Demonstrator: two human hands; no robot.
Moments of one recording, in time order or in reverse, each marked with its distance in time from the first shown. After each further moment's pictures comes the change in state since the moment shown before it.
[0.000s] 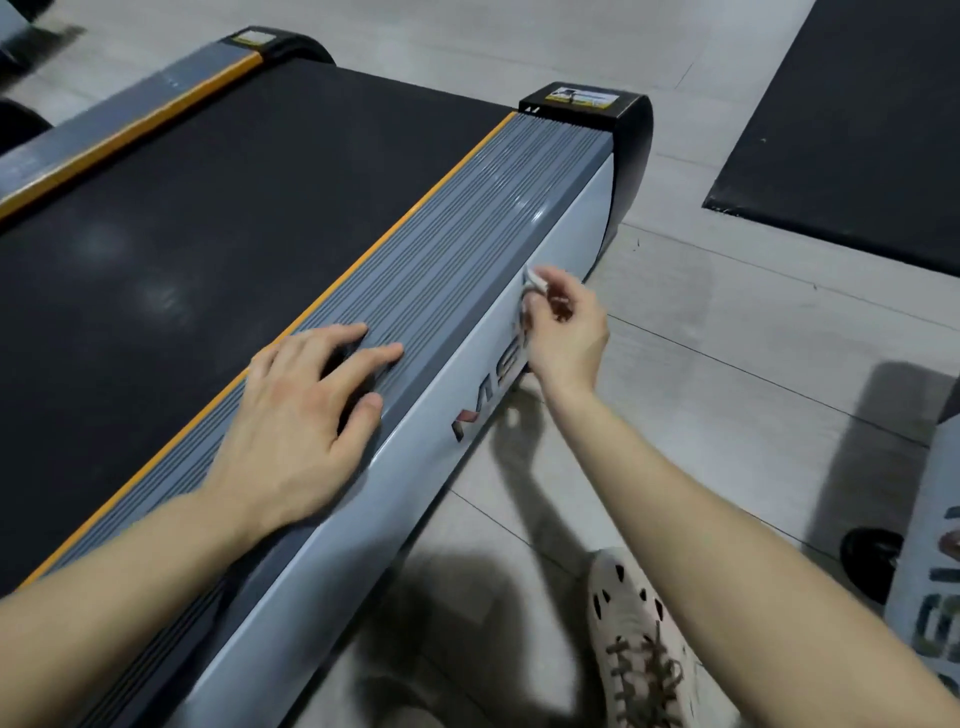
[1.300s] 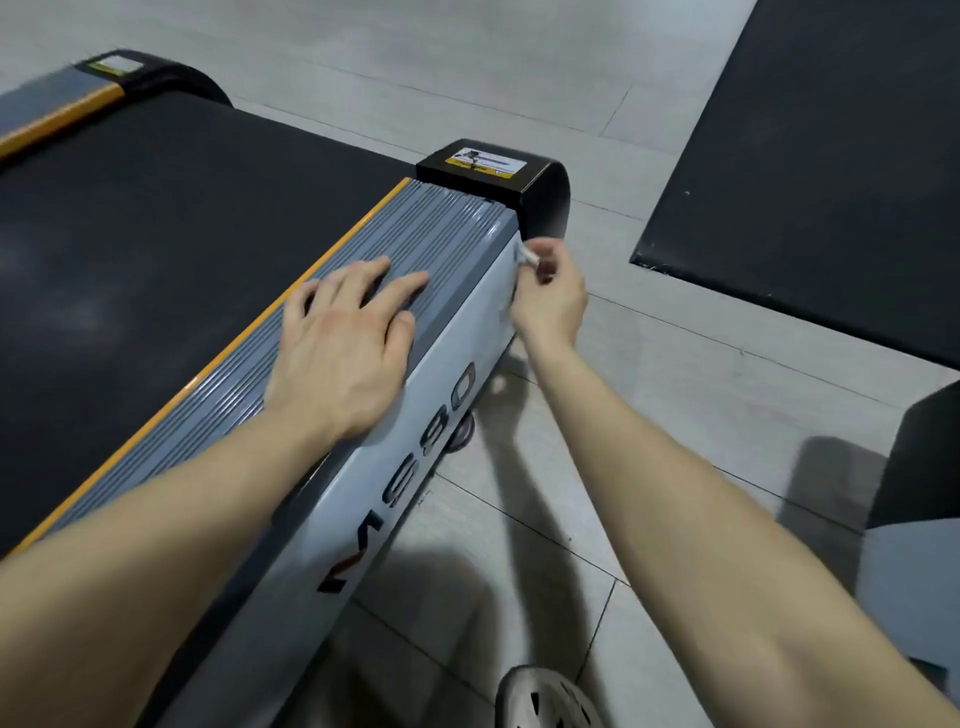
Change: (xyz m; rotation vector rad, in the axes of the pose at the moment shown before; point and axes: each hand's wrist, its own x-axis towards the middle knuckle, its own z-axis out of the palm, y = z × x) left_hand 0.227 0.060 0.075 0.028 0.069 -0.078; right_hand 0.202 0.008 -0.012 -0.193 0.142 -0.045
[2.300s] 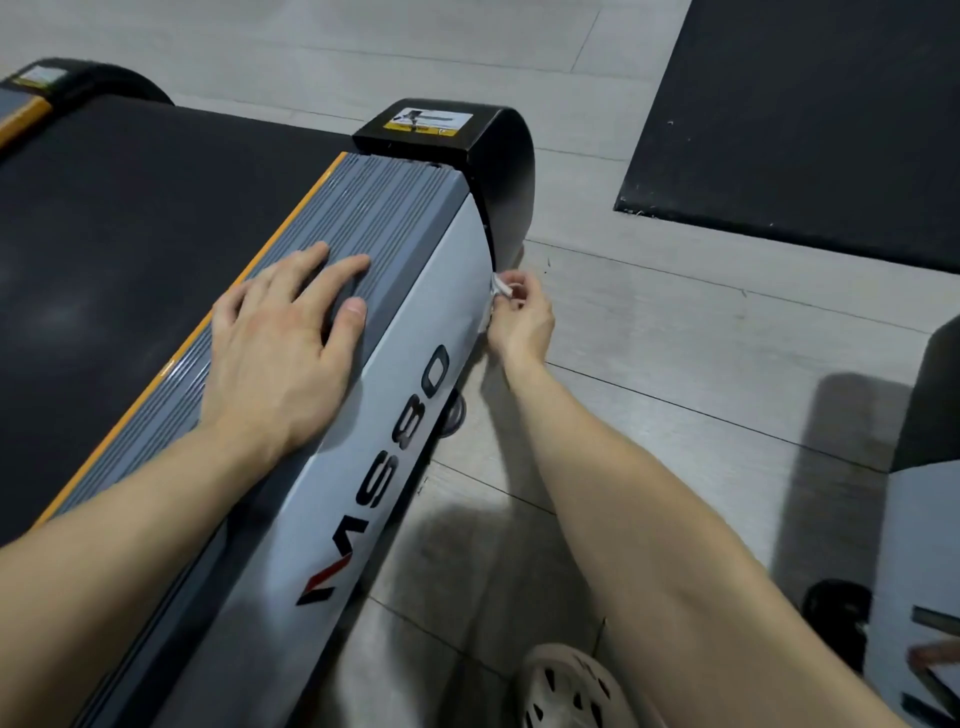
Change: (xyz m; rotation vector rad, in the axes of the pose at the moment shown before) left_hand 0.001 0.000 -0.003 -0.020 0.000 -0.008; right_hand -0.004 0.096 0.027 0.090 -0.035 0.263
